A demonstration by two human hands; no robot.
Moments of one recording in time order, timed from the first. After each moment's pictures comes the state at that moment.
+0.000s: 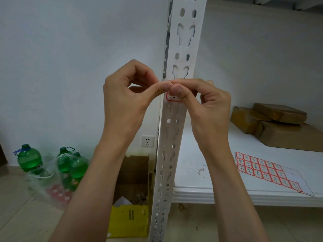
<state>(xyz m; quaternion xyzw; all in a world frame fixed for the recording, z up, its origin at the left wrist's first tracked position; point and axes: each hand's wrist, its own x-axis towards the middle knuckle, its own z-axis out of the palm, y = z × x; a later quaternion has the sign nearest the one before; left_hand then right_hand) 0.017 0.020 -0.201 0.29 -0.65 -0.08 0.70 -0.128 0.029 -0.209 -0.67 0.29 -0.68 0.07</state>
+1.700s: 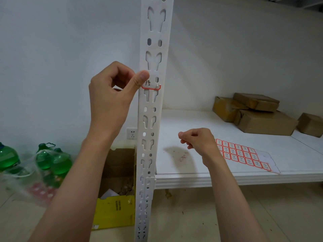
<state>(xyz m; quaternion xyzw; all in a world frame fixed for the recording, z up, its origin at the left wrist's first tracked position) -0.001 0.005 -0.221 0.33 -0.63 -0.12 0.69 -0.230 -0.009 -0.312 -0.51 0.64 -0.50 0.29</state>
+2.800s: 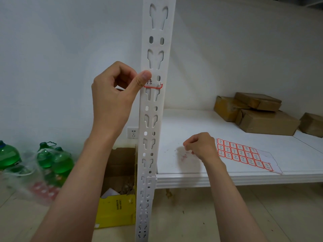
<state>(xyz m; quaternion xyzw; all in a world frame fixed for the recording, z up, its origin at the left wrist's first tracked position) -0.001 0.005 -0.223 0.33 -0.63 -0.13 0.69 -0.234 -0.020 -0.324 -0.51 0.75 -0.37 0.21</state>
